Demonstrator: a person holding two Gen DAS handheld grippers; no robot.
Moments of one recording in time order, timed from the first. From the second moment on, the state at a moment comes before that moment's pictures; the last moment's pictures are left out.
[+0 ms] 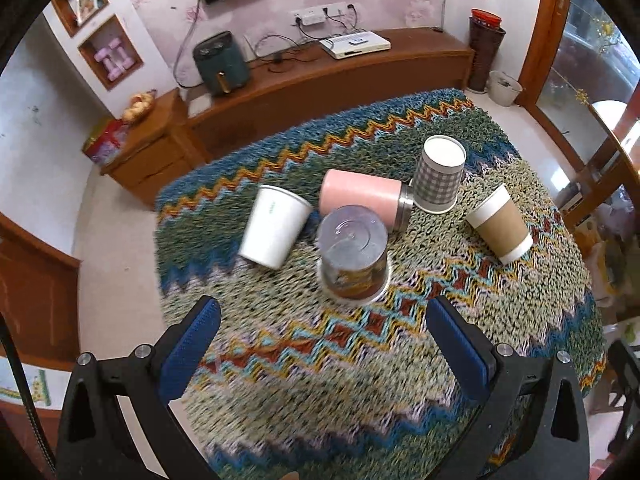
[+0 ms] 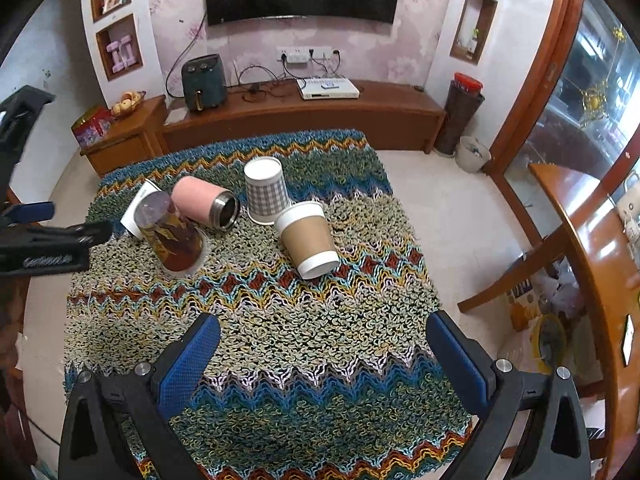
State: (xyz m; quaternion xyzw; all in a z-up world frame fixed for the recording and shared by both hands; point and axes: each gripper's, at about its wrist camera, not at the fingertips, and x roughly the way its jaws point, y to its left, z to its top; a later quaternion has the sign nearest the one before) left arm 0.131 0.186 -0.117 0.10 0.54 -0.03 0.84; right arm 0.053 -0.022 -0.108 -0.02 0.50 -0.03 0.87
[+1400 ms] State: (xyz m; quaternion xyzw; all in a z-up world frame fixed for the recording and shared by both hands) left arm 0.216 0.158 -0.200 0.14 0.64 -0.04 0.75; right arm 0.090 -0.032 -0.159 -0.02 0.53 -0.01 0.85
